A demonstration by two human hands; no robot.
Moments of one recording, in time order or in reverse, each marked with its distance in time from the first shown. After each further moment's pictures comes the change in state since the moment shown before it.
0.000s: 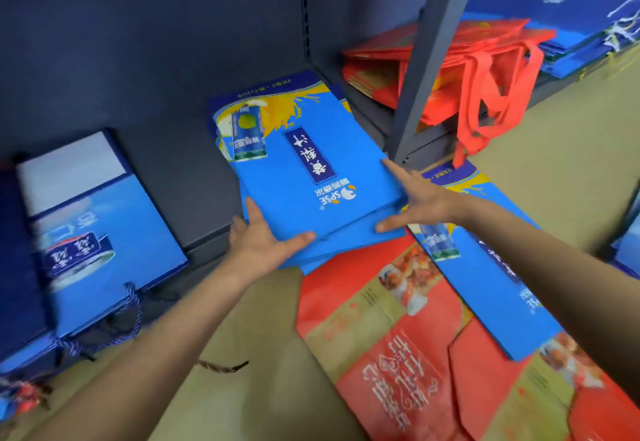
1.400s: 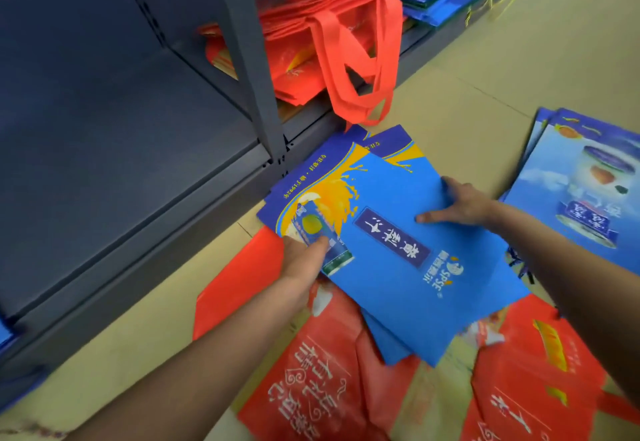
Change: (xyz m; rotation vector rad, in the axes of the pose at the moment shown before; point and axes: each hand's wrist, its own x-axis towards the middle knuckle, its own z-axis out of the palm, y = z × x) left_hand 0.033 0.070 0.244 -0.447 -0.160 -0.239; right_hand -0.096 0.222 -0.034 0.197 0.179 0.595
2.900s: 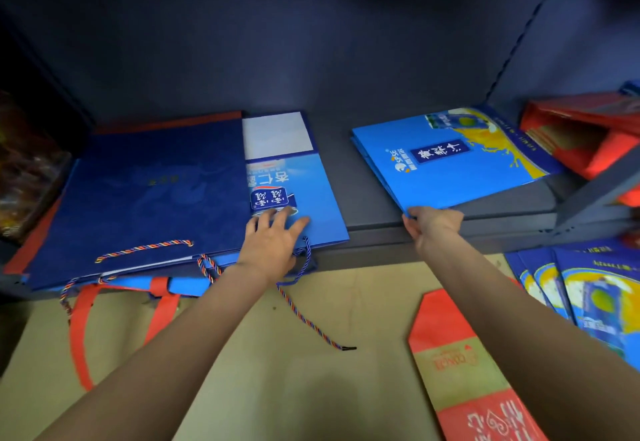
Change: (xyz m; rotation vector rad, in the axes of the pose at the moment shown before) left_hand -0.116 -0.062 -0.413 1.309 0.494 0.225; right_hand -0.116 -0.405 0.248 1.189 0.032 0.054
